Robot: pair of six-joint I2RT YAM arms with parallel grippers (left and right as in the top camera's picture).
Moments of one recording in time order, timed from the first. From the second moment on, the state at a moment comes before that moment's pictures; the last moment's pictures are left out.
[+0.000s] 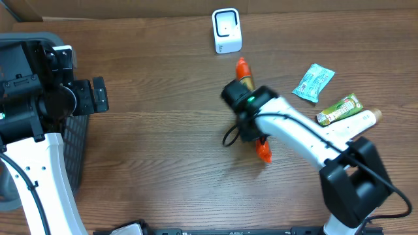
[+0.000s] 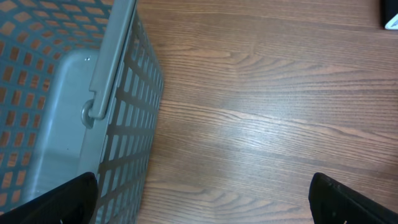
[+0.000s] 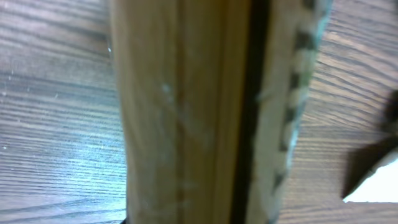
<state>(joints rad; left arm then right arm) 0.28 1.39 1.74 -1.33 -0.01 0.11 0.69 1.87 1.38 -1.09 0.28 0.44</state>
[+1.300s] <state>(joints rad) 0.28 1.39 1.74 -1.33 -0.01 0.11 0.82 2.06 1.54 -1.19 0.25 0.46</state>
